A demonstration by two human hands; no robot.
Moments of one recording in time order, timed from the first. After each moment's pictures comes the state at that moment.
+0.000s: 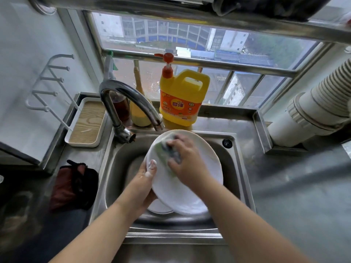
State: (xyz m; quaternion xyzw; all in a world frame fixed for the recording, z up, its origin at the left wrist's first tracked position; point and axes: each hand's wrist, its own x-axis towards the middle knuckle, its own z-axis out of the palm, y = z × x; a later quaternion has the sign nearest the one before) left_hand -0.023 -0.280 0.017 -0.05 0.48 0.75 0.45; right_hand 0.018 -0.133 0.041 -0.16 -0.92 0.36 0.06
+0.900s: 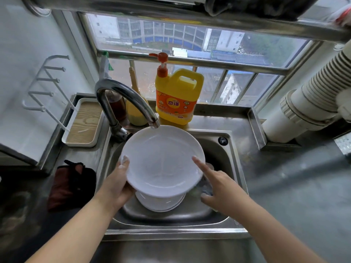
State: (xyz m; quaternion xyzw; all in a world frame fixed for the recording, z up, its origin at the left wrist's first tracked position) left_hand -0.055 -0.306 0.005 -0.16 0.49 0.75 0.41; right_hand 0.118 -0.099 0.048 -0.14 -0.95 0.26 -0.12
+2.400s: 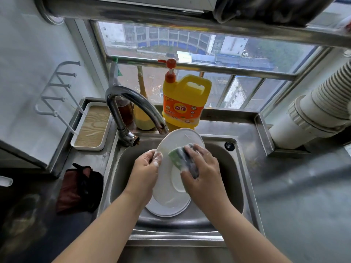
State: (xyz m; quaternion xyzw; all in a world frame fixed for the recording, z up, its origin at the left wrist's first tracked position) left_hand -0.035 -0.265 0.055 0.01 0.64 0.70 0.31; right_hand 0.063 -0.153 0.064 -0.23 -0.89 0.36 0.15
